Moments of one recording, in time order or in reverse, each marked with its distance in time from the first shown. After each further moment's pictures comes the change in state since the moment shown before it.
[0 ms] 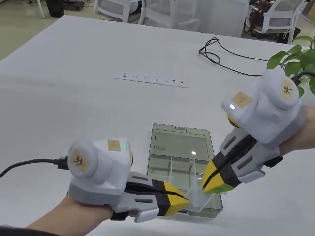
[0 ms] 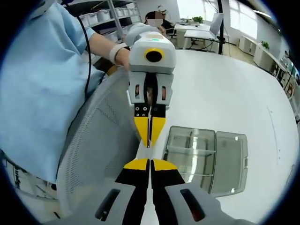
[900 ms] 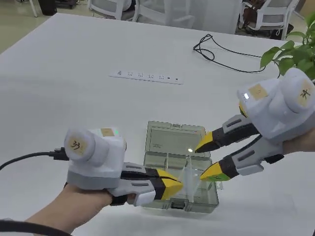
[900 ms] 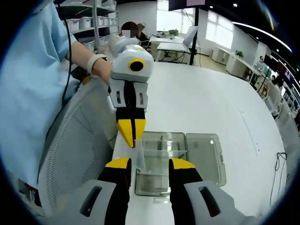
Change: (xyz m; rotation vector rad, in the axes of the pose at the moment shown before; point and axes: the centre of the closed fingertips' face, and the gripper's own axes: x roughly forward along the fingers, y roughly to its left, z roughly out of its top) left arm -0.003 0.016 0.007 -0.098 -0.045 0.058; right arm -0.020 -0.037 -0.003 0.030 -0.131 -0.251
